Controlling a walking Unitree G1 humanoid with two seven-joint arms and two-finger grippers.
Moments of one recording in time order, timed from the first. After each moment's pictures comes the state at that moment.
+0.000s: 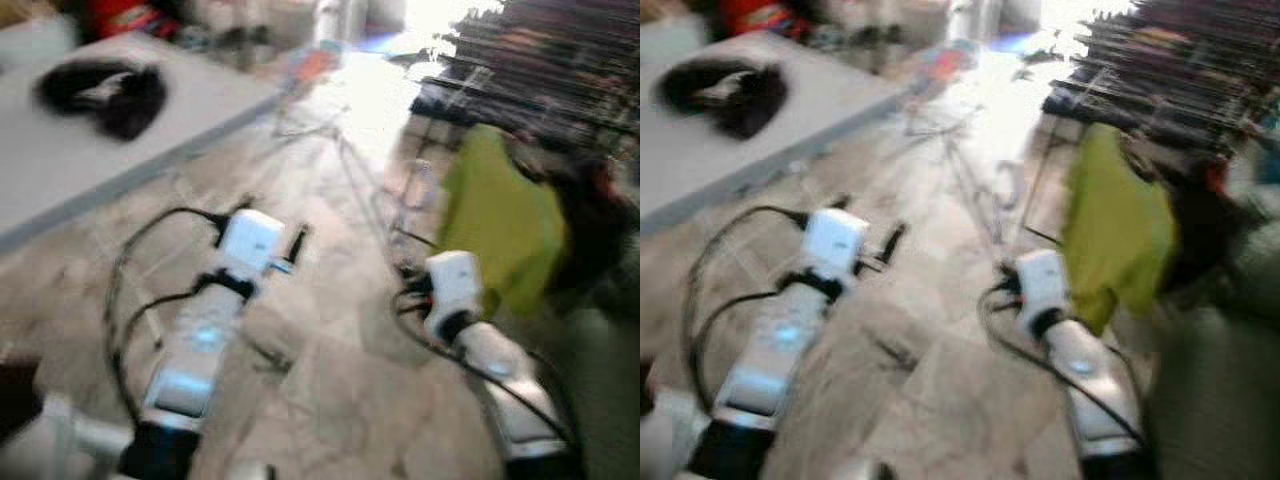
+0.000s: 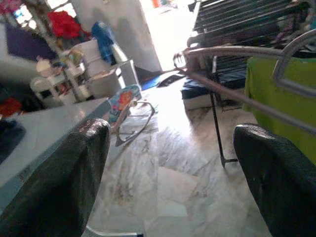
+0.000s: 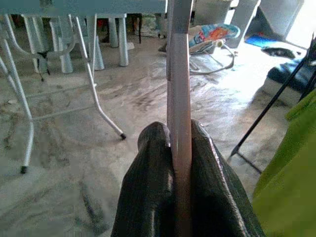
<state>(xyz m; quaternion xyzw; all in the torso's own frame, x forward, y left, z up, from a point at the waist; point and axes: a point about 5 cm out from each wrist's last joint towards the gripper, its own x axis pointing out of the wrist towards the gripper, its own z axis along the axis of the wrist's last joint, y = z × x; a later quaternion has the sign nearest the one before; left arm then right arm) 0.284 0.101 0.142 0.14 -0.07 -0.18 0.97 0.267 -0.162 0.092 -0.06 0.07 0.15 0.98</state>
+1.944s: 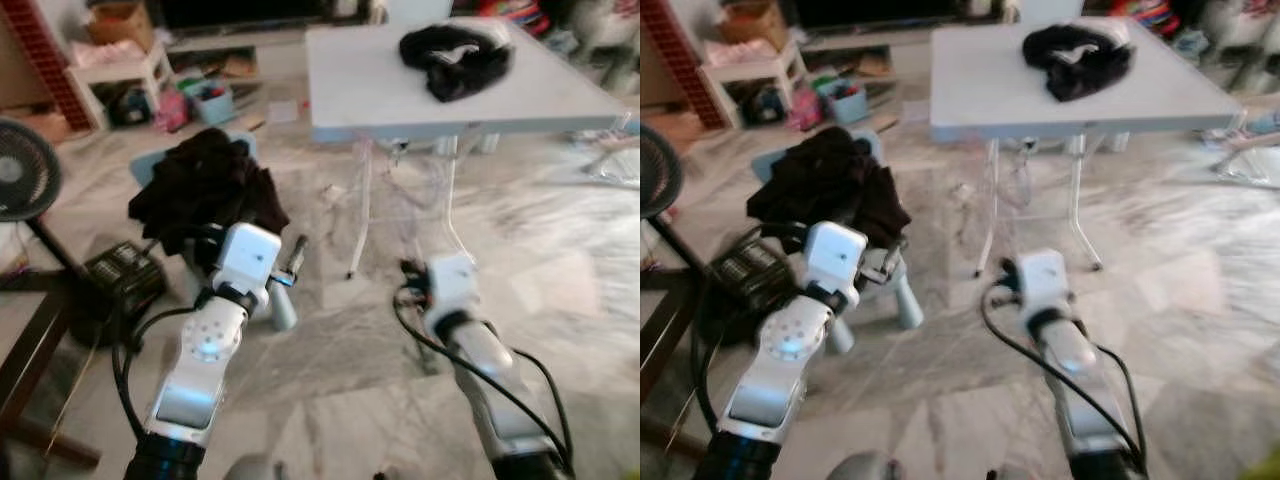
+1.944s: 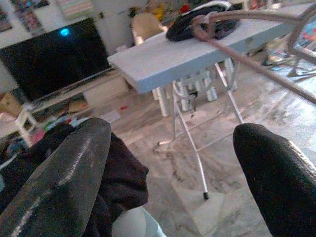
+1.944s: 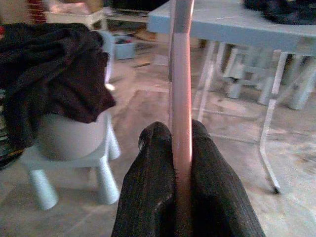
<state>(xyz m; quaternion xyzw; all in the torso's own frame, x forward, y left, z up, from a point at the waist) 0.276 0.104 0.127 0.13 -0.03 -0.17 0.98 0.267 -0.152 0.083 -0.05 0.07 0.12 0.99</state>
